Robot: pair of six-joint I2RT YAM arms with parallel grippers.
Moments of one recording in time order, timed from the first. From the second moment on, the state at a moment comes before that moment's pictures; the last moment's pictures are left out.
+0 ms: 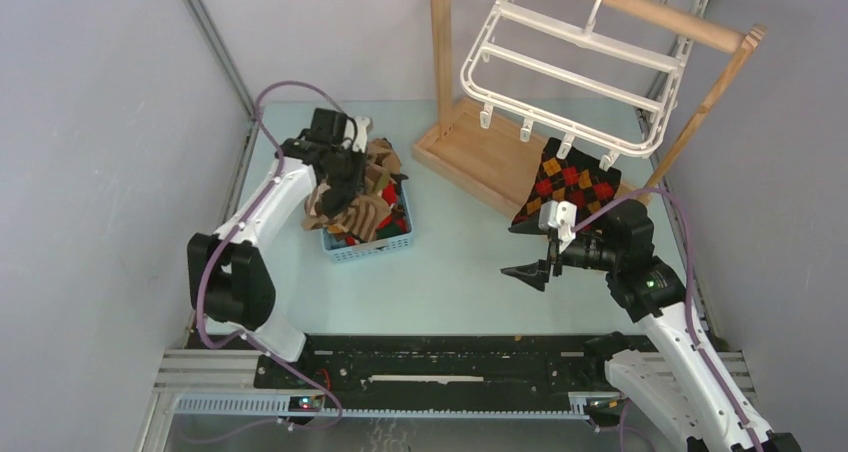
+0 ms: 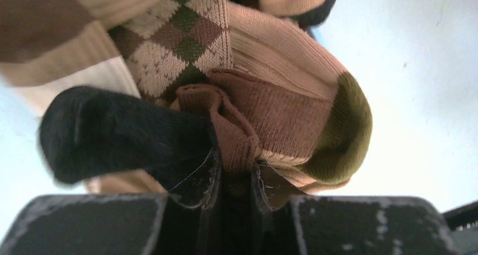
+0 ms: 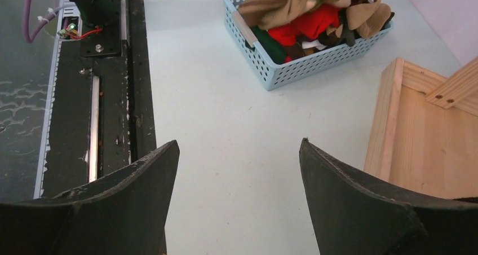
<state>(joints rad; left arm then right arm) -0.25 1.58 1.41 -0.77 0.11 0.00 0.33 0.69 0.73 -0.38 -0.95 -0.42</state>
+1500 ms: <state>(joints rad) -0.22 1.54 1.22 -0.59 0.12 -0.13 0.62 1.94 1.42 0.07 -0.39 -0.40</state>
